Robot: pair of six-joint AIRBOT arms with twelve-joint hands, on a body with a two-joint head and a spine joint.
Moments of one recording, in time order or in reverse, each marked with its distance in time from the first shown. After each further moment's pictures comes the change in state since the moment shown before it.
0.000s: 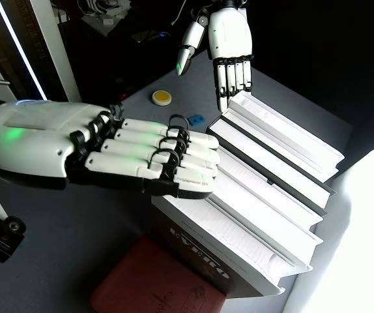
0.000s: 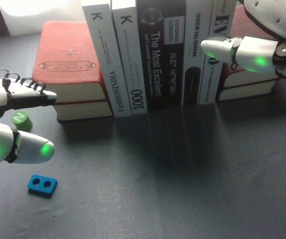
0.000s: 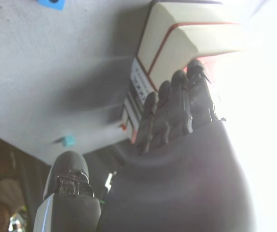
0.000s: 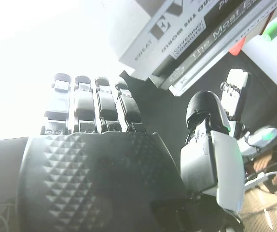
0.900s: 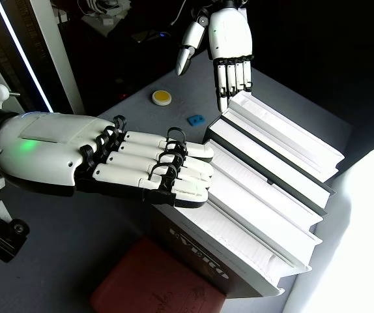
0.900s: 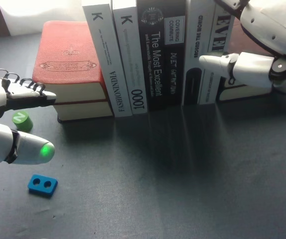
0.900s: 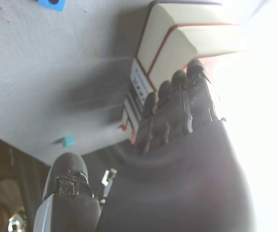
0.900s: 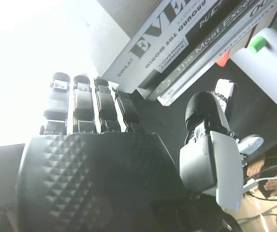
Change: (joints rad) left arm 0.000 0.000 0.001 0.000 -0.002 0.000; right arm -0.043 0.003 -0.039 -0.002 0.016 -0.035
